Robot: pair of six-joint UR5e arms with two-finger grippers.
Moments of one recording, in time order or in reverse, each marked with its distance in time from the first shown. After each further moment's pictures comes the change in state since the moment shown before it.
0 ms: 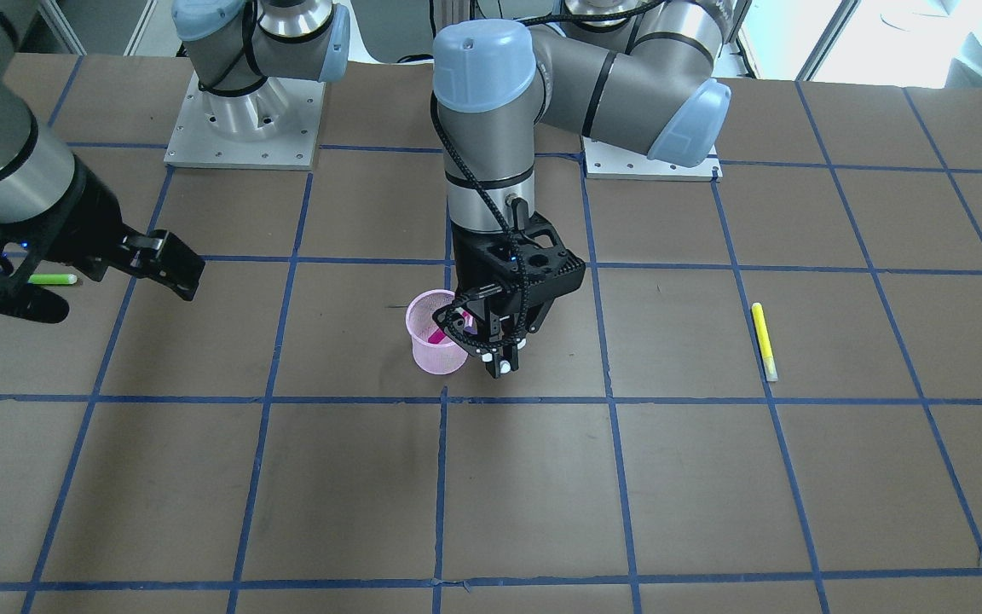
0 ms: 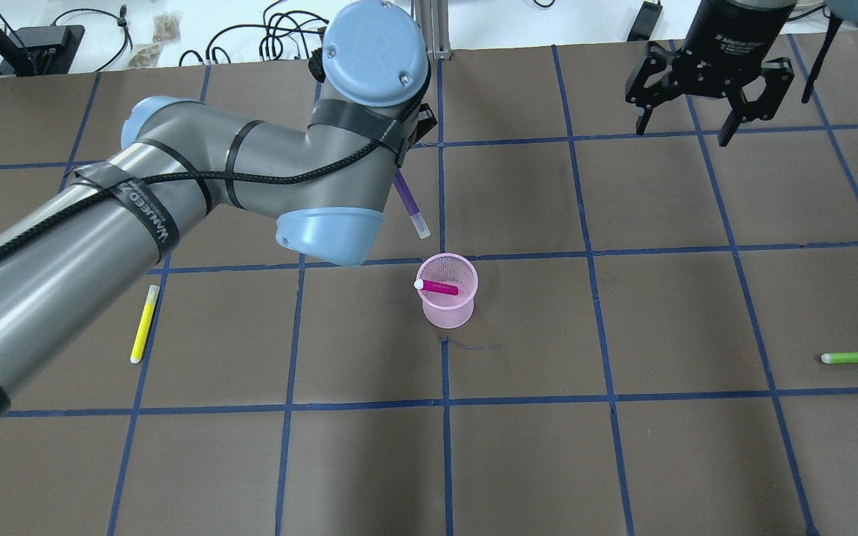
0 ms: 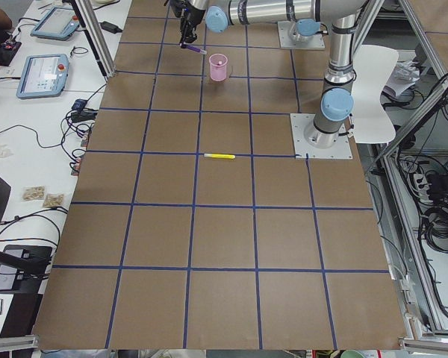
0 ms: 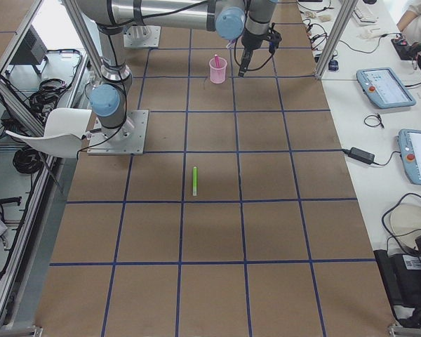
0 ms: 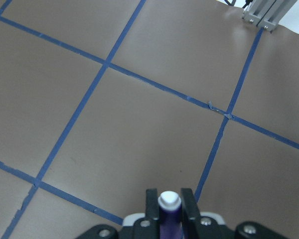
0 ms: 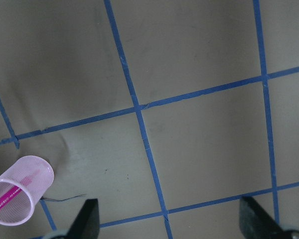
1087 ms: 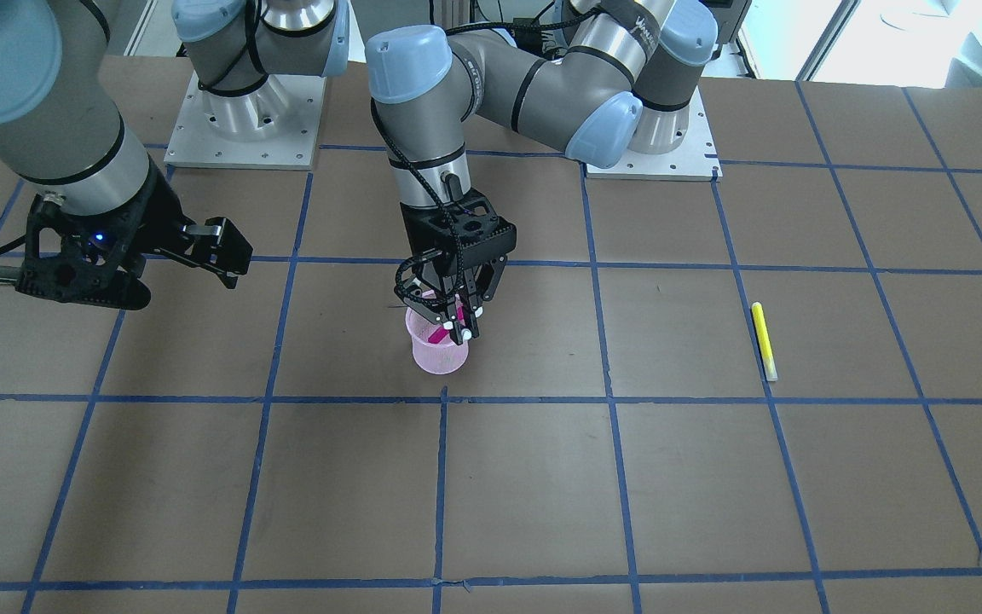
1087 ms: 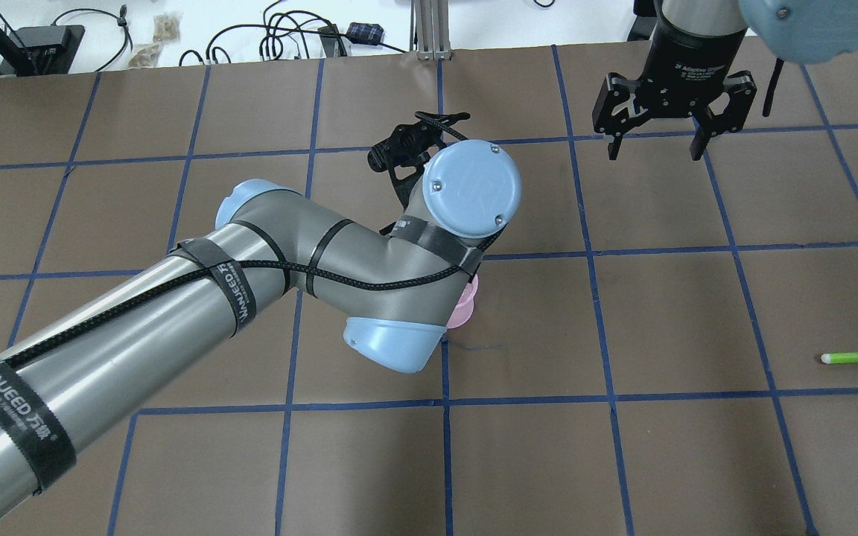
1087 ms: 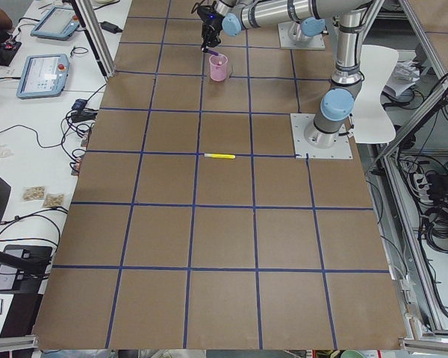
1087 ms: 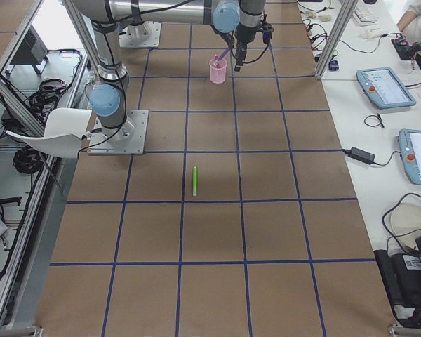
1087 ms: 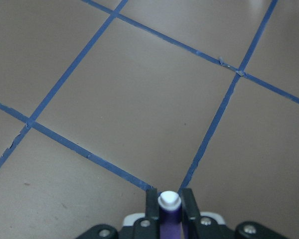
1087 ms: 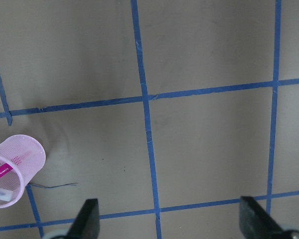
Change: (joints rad) left arm -0.139 -0.011 -0.121 0.070 0.125 -0.165; right arm 0.051 -0.012 0.068 -0.049 -0.030 -0.035
